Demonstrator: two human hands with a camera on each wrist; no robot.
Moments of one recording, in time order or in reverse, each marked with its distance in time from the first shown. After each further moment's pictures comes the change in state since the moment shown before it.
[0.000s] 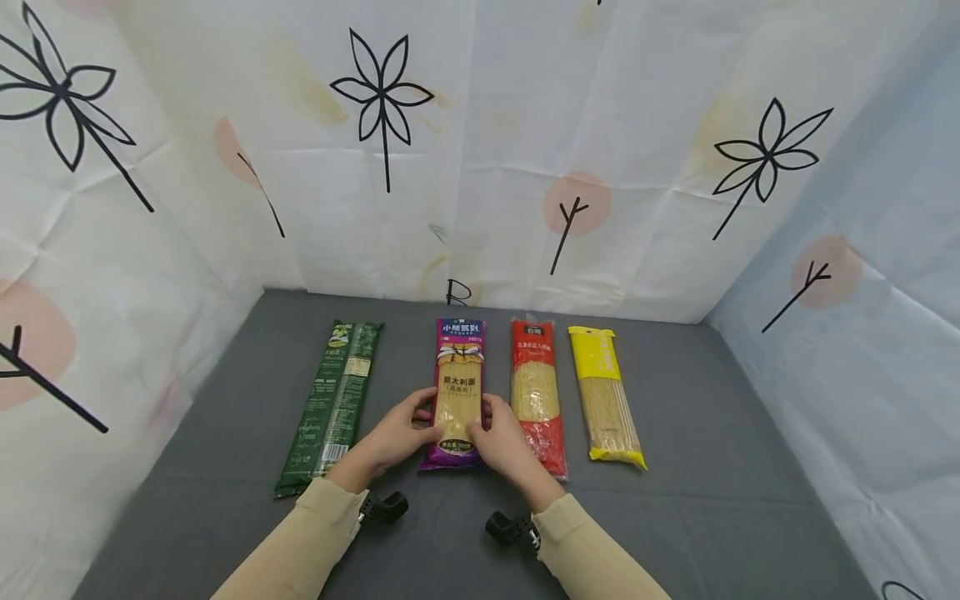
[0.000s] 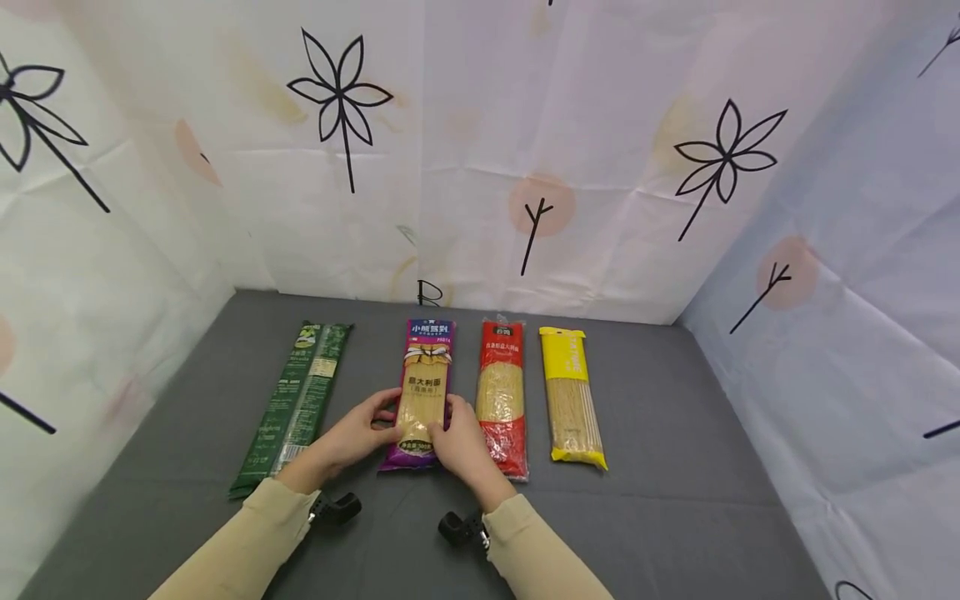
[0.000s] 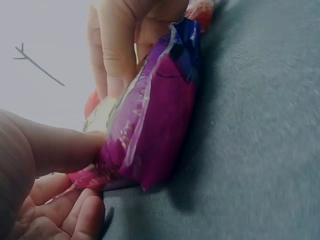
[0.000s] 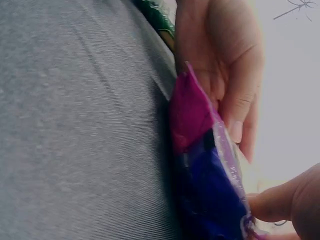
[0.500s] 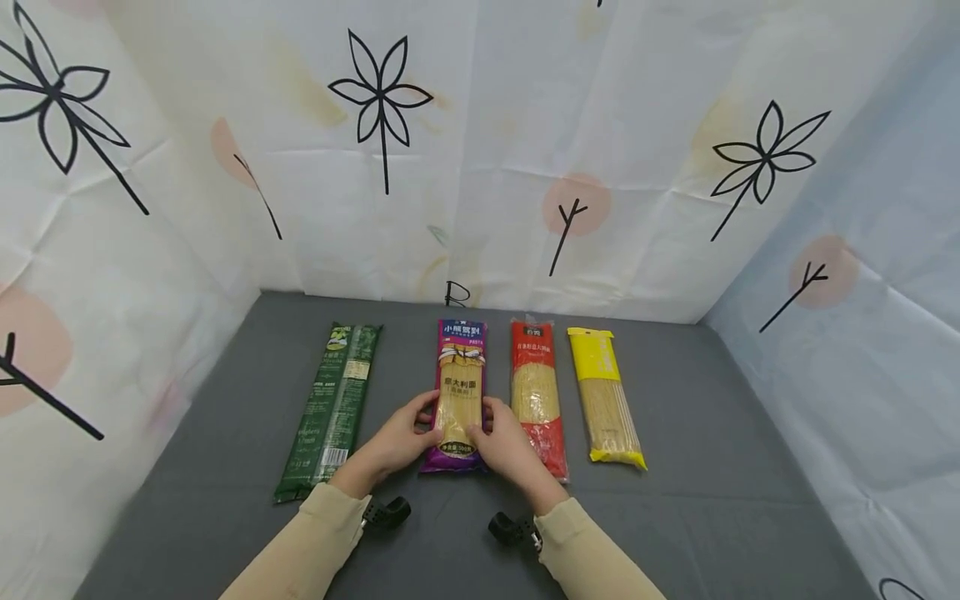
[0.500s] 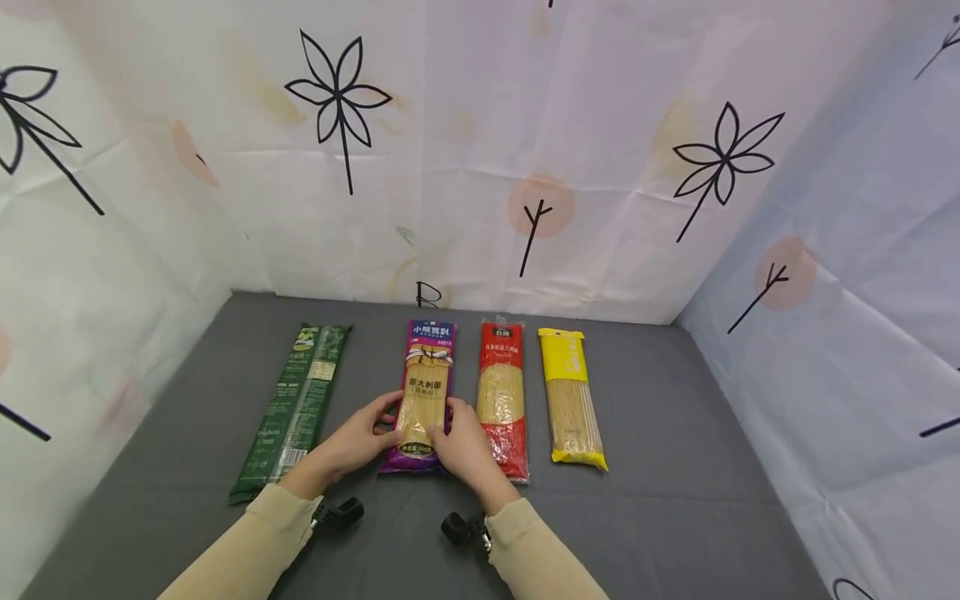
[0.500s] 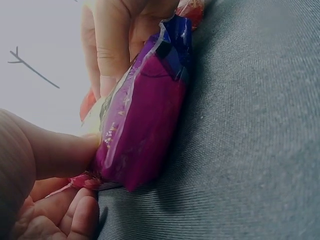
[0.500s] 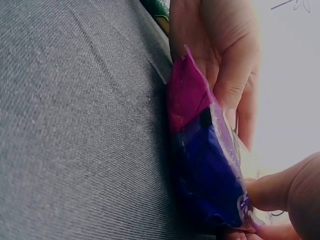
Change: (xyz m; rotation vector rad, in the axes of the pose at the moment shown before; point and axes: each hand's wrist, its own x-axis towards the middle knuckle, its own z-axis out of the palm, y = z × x) left_hand 0.000 -0.001 0.001 0.016 -0.041 0.020; right_hand -0.001 0.001 -0.002 -0.037 -0.027 0.022
